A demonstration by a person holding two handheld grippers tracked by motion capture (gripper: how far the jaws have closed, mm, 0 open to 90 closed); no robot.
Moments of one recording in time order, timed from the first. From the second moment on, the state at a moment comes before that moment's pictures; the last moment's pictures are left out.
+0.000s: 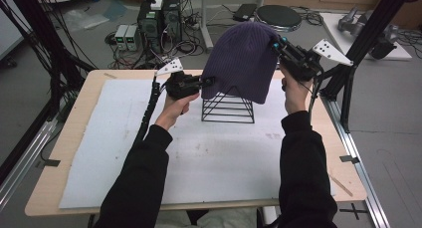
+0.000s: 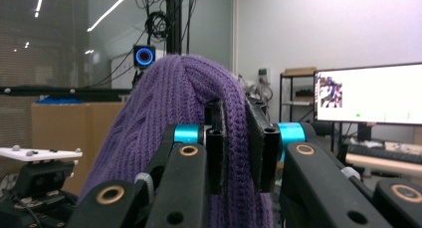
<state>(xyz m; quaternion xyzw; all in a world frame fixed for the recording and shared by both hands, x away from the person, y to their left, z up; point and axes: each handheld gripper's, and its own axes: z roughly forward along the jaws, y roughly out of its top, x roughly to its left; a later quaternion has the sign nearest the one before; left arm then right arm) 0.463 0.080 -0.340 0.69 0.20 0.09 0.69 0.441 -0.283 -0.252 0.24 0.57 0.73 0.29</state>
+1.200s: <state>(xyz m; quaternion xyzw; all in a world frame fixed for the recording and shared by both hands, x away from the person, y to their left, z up) 0.469 0.081 -0.402 0.75 0.25 0.08 0.61 0.457 -0.274 -0.302 0.28 0.64 0.67 0.24</state>
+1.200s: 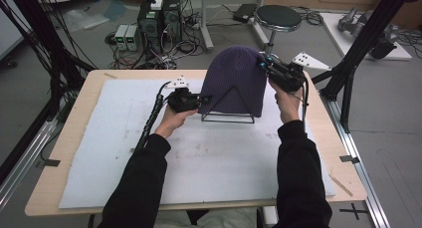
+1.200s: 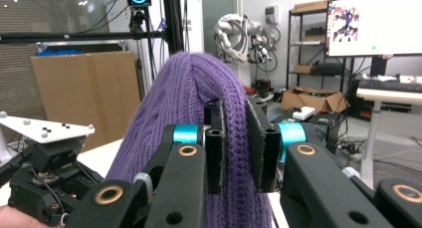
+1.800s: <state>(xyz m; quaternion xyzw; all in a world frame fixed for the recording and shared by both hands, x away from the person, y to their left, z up) 0.469 0.082 -0.437 0.77 0.29 0.06 0.57 0.468 -0.268 -0.331 0.32 0.68 0.63 0.19</state>
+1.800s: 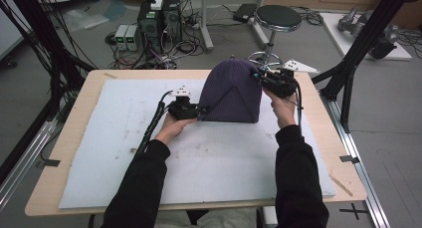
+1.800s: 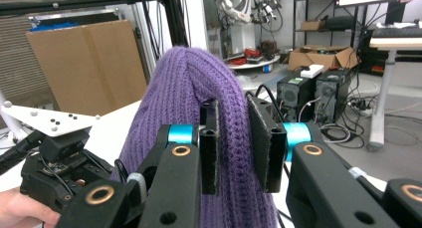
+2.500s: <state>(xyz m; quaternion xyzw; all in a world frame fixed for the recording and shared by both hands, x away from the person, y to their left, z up) 0.469 0.100 -0.416 0.74 0.36 0.10 0.56 0.460 -0.272 -0.325 0.41 0.63 0.62 0.24</state>
